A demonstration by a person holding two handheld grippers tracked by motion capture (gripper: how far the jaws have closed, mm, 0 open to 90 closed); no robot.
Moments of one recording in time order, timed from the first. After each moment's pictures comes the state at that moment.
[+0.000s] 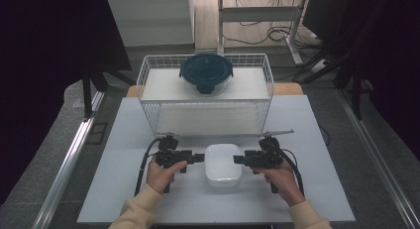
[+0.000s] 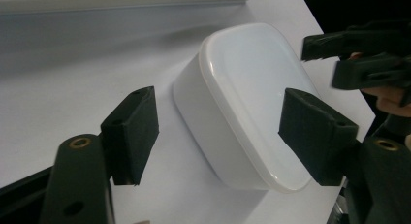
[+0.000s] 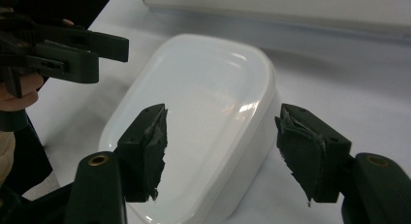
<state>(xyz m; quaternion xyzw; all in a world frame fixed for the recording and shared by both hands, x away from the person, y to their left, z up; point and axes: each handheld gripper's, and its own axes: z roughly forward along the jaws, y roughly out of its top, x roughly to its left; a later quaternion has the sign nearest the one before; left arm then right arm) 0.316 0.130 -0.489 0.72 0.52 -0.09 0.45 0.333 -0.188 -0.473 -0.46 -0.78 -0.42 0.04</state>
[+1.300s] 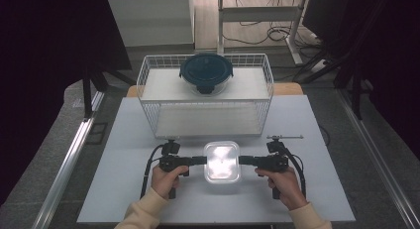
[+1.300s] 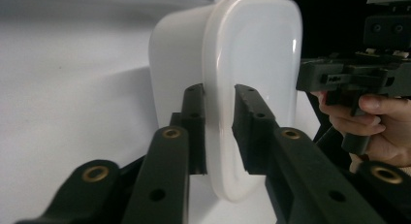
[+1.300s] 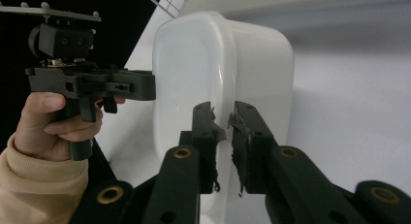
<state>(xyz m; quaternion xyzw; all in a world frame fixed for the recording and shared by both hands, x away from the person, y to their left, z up) 0.304 0.126 -0.497 0.68 0.52 -0.15 0.49 0.321 -0.204 -0.471 -0.49 -0.72 -0.47 0.12</state>
